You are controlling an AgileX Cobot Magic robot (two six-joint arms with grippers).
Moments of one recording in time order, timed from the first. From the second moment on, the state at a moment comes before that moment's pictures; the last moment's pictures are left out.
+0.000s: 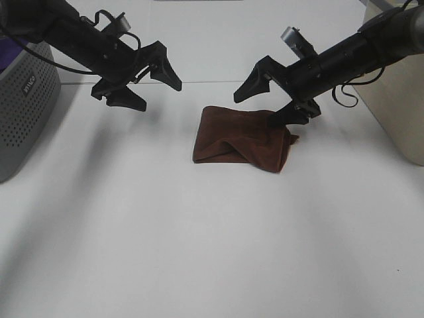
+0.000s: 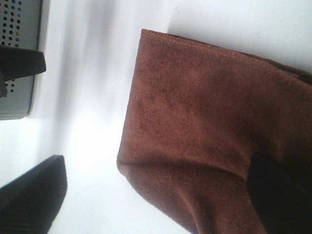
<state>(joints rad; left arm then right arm) -0.19 2.35 -1.89 -0.79 0.85 0.24 0.09 2.30 -1.65 0.98 0.90 -0.59</state>
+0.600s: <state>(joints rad) -0.19 2.14 -1.89 -0.68 1.13 0.30 0.08 2.01 -1.64 0.59 1.17 -0.38</state>
